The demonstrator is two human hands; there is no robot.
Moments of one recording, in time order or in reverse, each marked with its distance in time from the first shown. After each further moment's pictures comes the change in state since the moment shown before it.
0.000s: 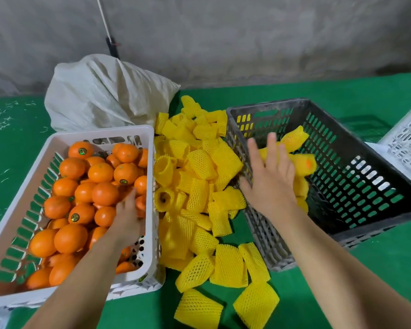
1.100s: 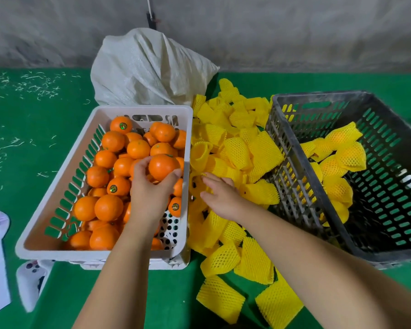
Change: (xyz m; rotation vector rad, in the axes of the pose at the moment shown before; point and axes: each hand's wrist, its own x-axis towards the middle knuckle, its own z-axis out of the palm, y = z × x) left_hand -0.062 0.055 -0.036 -0.801 0.504 0.081; right_hand -0.001 -0.149 0.074 0.527 -0.721 -0.126
